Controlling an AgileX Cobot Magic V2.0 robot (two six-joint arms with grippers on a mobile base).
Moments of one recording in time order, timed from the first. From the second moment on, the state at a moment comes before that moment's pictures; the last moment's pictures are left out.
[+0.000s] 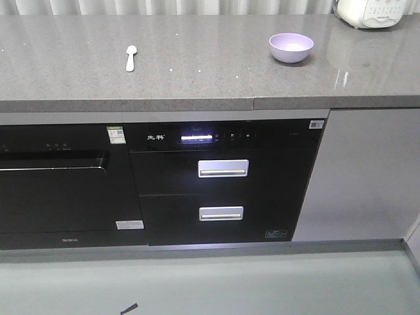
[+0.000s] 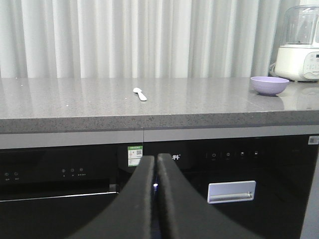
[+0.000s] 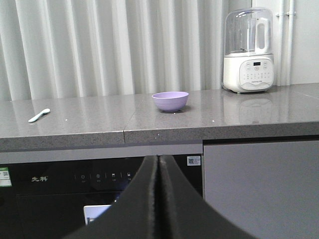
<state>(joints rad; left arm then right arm) -0.08 -0.01 0.02 -0.03 0.04 -0.06 0.03 -0.01 0.03 -0.02 -0.02 0.10</state>
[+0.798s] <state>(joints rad) -0.08 -0.01 0.02 -0.03 0.04 -0.06 0.03 -0.01 0.03 -0.02 -0.02 0.10</state>
